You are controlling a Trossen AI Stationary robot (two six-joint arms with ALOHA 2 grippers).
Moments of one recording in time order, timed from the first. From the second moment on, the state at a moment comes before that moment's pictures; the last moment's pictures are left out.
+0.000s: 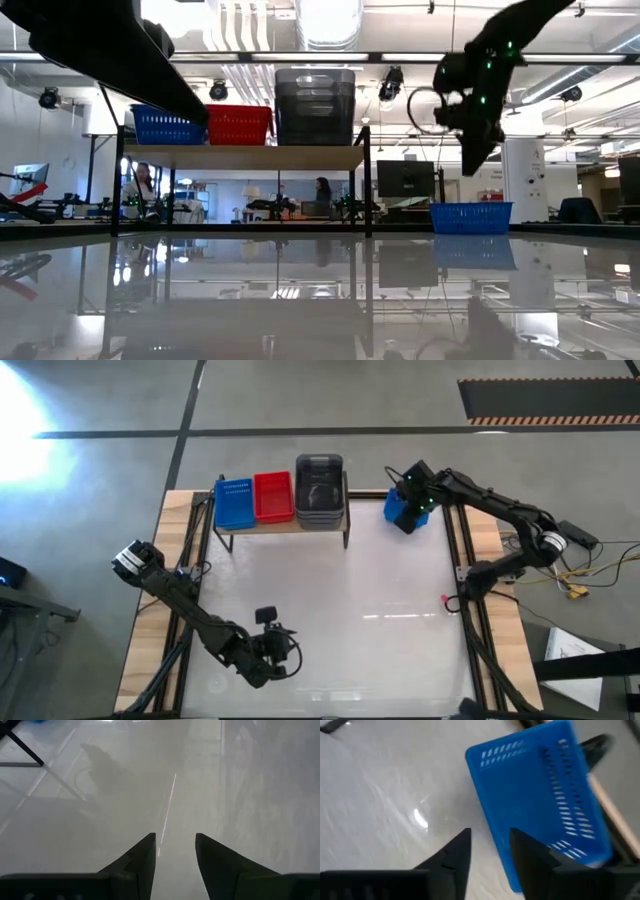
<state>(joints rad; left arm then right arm) -0.70 1.64 1.01 -0.31 -0.73 -0.64 -0.83 1.41 1.06 -0.84 0.00 -0.21</state>
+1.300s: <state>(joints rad) -0.69 1.64 1.03 -0.30 -0.68 -0.61 -0.21 1.38 0.81 -0.70 -0.09 -0.08</state>
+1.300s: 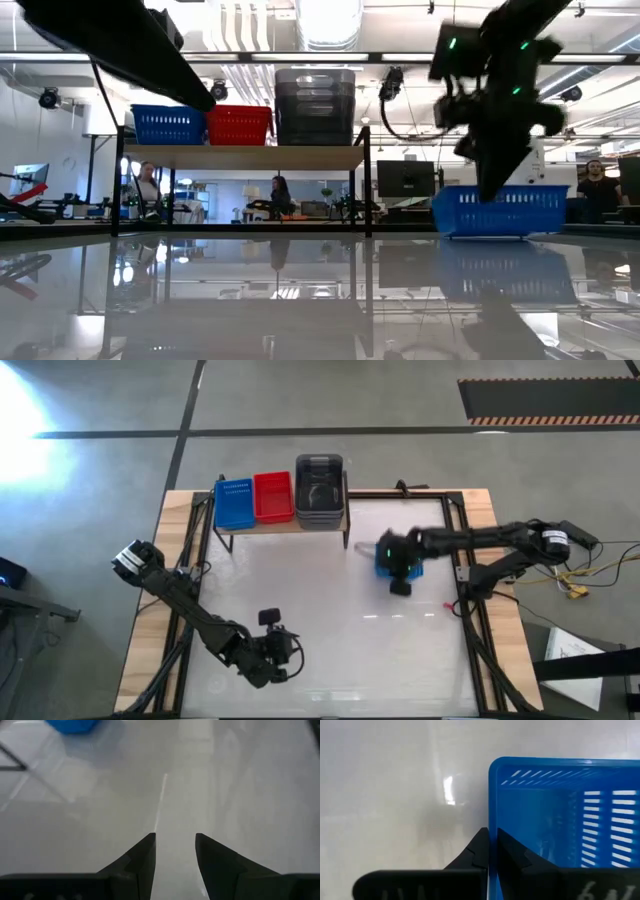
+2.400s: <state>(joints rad) -0.96 1.55 1.16 -0.41 -0.71 -0.73 0.29 2.29 1.95 -0.61 -0.13 -0.55</state>
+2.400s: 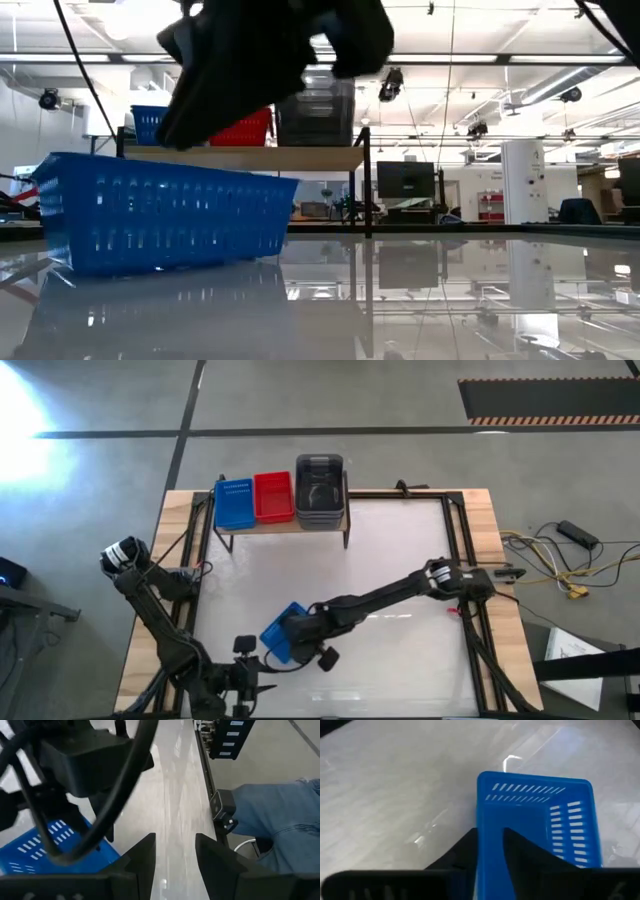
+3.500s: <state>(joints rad) -0.73 1.55 1.08 -0.32 -0.53 -0.36 0.61 1.53 0.65 0.34 0.25 0.14</state>
